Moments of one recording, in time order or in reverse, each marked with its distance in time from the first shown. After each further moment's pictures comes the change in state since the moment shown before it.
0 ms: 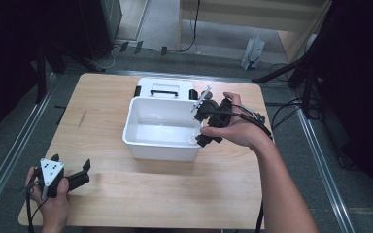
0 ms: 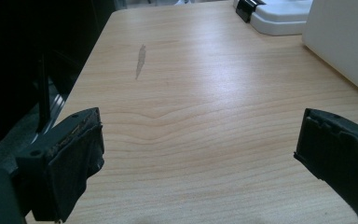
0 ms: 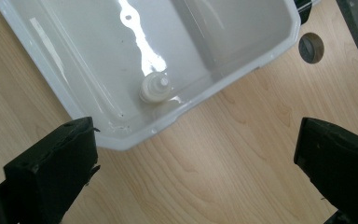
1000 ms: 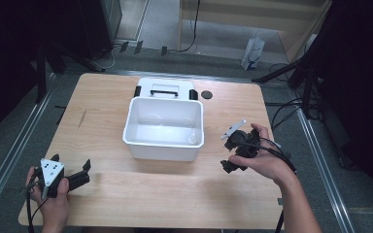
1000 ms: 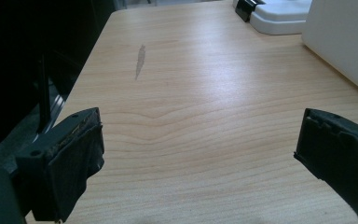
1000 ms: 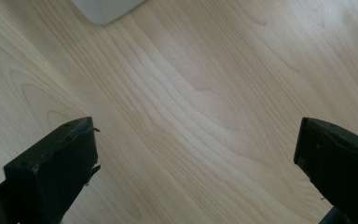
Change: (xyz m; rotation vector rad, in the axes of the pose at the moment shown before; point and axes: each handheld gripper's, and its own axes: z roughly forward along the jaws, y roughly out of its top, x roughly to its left) left arm 0.000 0.000 0.000 0.002 -0.001 0.006; right arm 0.009 -0.110 0.031 0.020 -0.015 0.145
